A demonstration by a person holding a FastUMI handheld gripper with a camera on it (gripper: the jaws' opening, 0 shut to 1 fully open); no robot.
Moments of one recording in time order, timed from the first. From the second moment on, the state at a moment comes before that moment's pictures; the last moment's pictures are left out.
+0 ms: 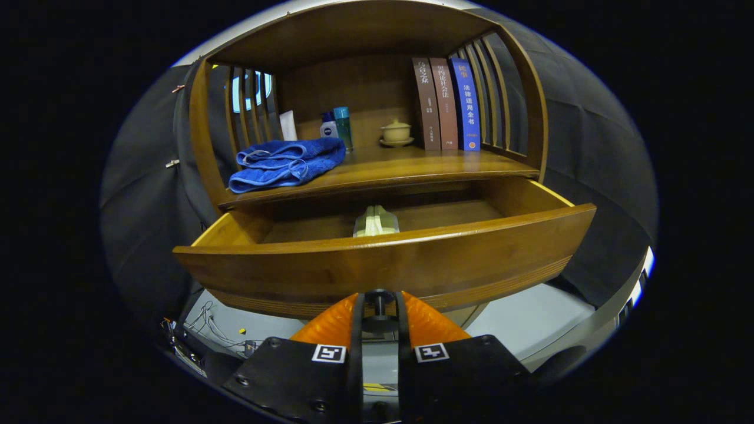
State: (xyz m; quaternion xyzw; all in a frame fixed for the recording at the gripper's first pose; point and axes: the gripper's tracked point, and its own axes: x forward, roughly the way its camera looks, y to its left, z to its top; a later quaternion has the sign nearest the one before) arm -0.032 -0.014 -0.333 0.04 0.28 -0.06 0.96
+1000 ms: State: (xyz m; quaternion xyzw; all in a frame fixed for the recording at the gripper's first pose) arm -0.009 0.000 -0.248 0.04 0.25 -0.04 0.97
